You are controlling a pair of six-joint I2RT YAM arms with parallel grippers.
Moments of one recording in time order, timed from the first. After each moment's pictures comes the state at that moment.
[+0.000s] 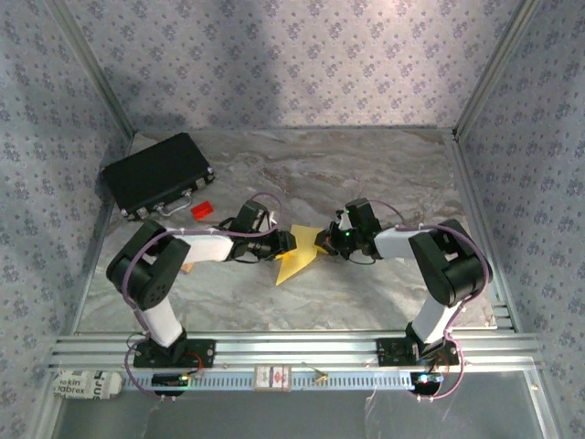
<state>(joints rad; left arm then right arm) -0.64 1.70 0.78 0.08 0.48 -0.91 0.44 1.69 0.69 0.18 -0.61 0.98</state>
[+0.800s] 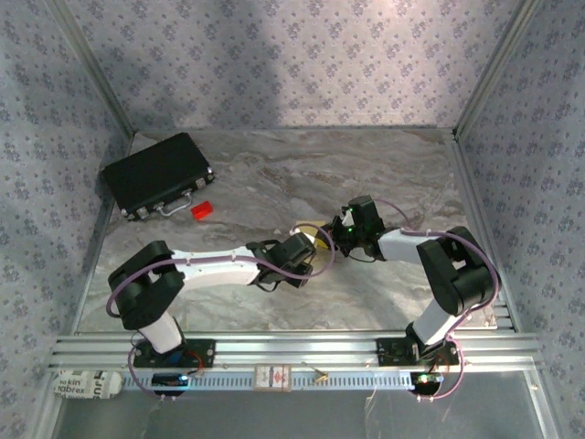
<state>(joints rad) -1.08 1.65 0.94 -0.36 -0.21 -0.47 0.44 1.63 0.67 0.21 -0.57 1.14</state>
